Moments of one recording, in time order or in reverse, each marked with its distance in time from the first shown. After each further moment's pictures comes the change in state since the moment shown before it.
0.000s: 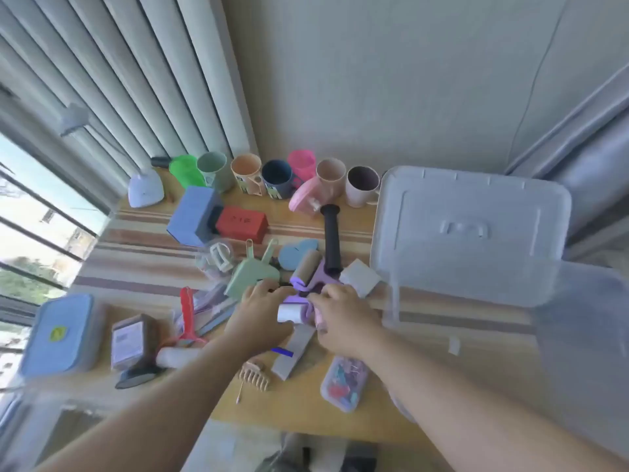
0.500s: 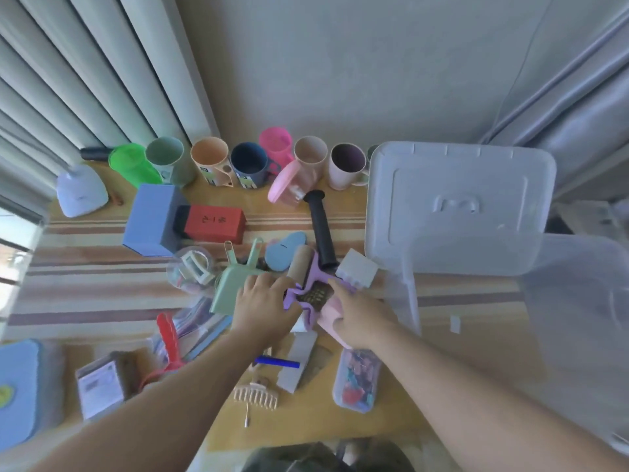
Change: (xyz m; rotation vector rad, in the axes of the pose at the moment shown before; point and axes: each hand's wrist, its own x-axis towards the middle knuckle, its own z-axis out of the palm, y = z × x) left_hand 0.070 -0.026 0.016 0.033 0.073 0.026; right_hand 0.038 0.018 0.021 0.149 -0.211 0.449
